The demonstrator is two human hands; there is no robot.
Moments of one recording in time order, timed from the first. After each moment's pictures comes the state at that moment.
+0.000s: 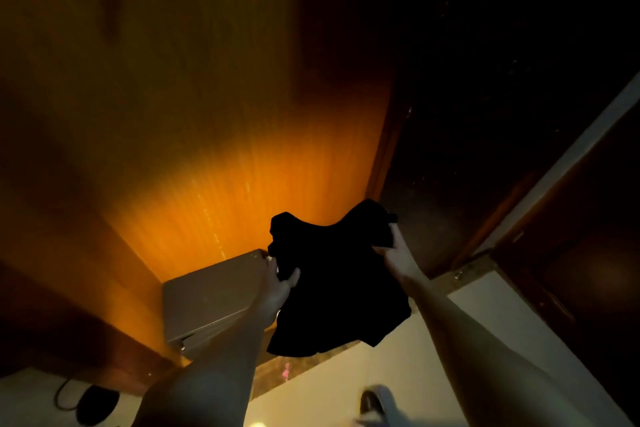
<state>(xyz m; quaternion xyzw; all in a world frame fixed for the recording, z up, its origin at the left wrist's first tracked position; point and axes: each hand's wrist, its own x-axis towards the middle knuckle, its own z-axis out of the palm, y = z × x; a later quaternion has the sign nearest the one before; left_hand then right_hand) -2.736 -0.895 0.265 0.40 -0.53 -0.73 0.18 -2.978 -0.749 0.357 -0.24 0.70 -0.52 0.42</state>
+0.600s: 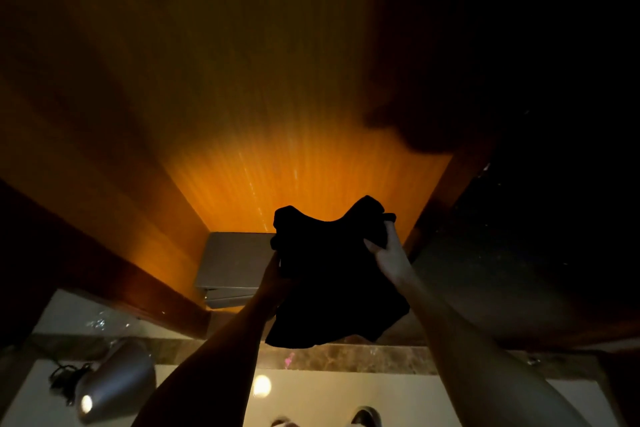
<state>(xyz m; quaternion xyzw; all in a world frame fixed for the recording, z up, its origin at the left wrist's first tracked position) -2.835 -0.928 0.250 0.49 -0.51 -0.62 0.34 -3.094 -0.915 0.291 -0.35 0.61 -0.41 0.57</state>
